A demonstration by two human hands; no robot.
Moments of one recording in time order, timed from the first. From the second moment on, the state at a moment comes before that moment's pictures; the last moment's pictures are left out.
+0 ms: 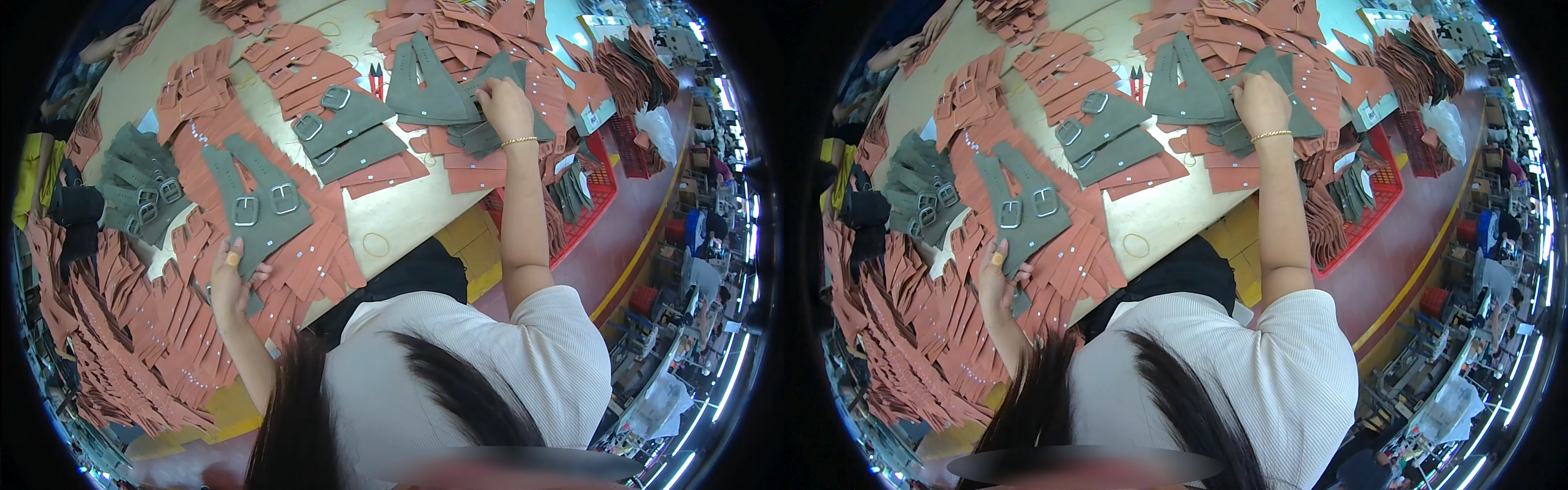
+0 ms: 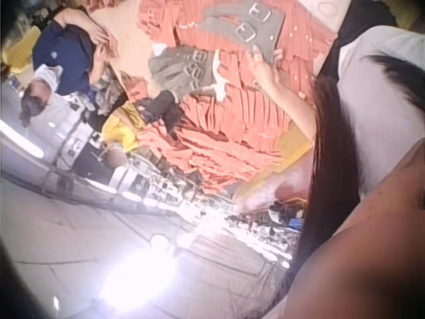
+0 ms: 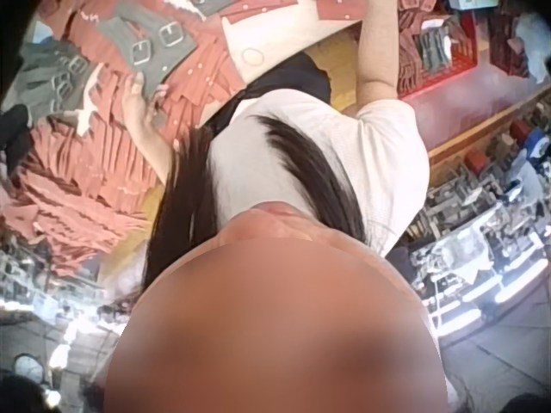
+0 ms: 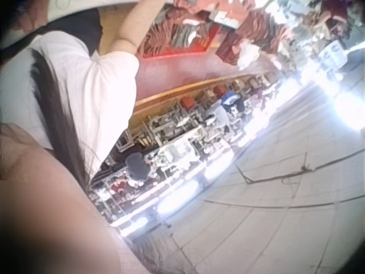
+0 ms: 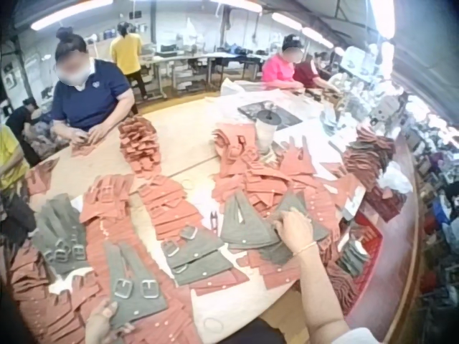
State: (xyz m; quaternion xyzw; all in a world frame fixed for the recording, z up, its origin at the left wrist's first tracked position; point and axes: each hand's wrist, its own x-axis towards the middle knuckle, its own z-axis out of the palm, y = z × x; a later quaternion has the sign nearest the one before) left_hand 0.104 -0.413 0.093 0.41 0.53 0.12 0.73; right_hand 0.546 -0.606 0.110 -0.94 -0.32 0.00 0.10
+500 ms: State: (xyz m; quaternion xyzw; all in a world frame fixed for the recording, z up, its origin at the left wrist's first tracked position) left_hand 0.106 -0.418 0.098 0.43 0.49 0.14 0.75; right_hand 0.555 -0.584 0.158 -0.92 -0.36 -0.16 0.06
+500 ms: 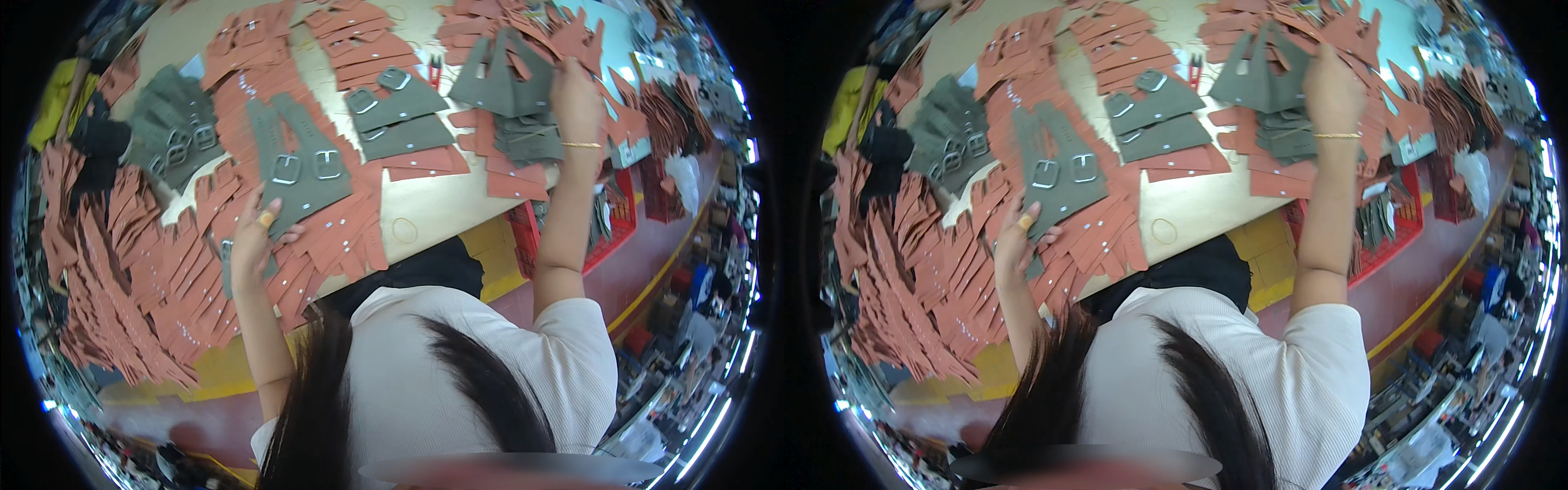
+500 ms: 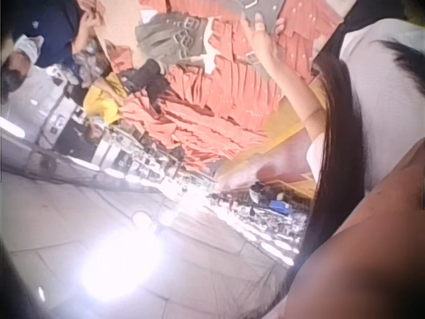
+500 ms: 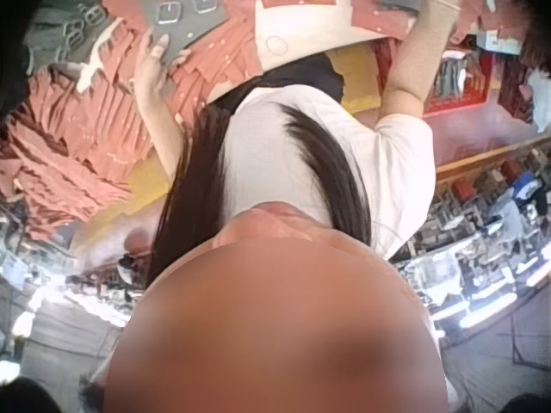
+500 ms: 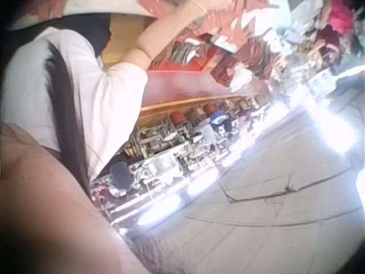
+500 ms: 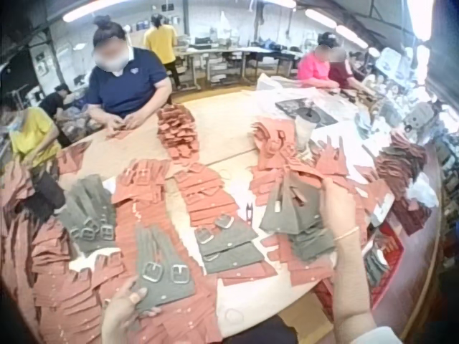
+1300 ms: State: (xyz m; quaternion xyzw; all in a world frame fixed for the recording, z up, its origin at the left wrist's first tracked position) left_hand 0.090 -0.444 0.082 0.48 0.60 0.13 0.62; right_hand 0.297 -0.518 0.057 -0.48 -0.19 0.67 0.53
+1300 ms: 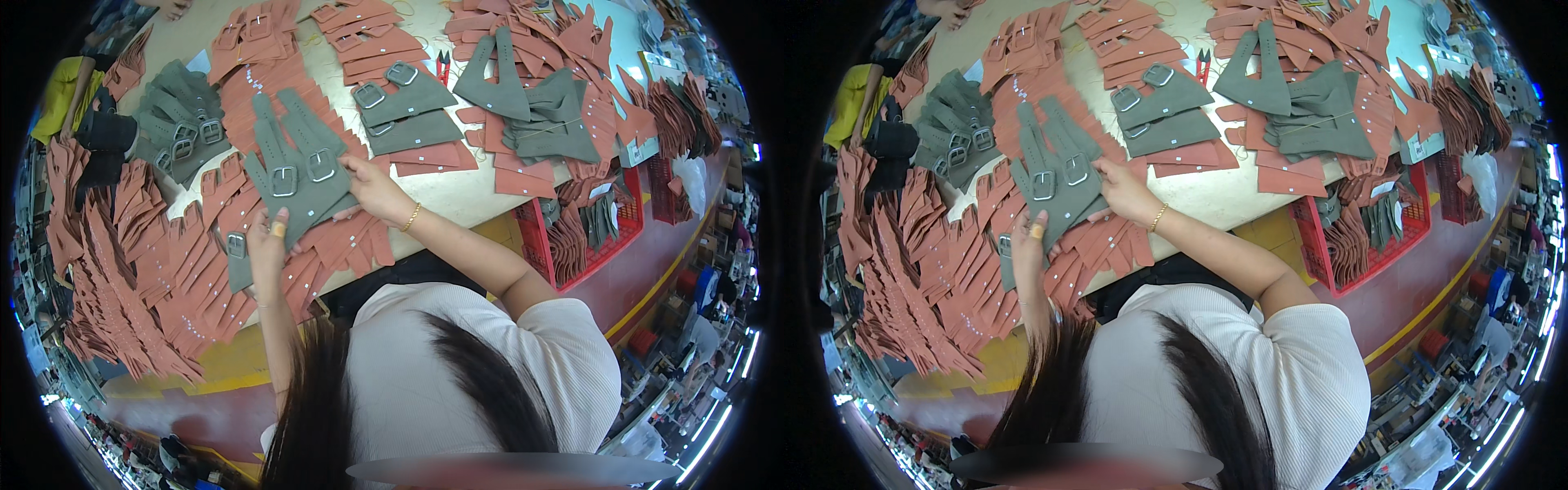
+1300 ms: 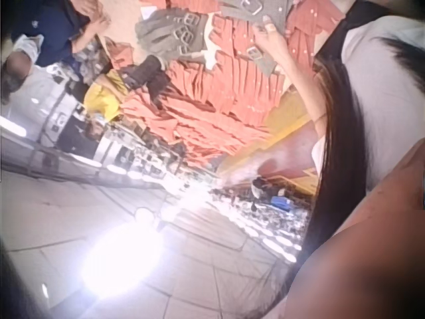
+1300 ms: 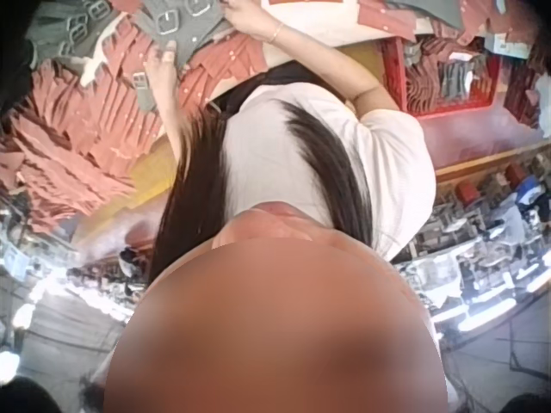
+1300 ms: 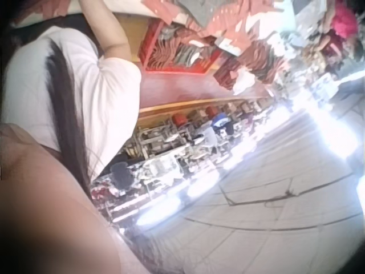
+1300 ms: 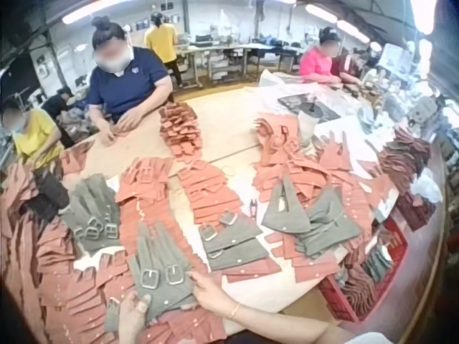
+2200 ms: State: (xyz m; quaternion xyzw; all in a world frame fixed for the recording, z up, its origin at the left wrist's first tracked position) left_hand 0.087 -0.460 0.105 0.41 0.56 0.32 0.65; right_hand 0.421 -0.574 0.041 -0.85 -0.44 -0.02 0.29
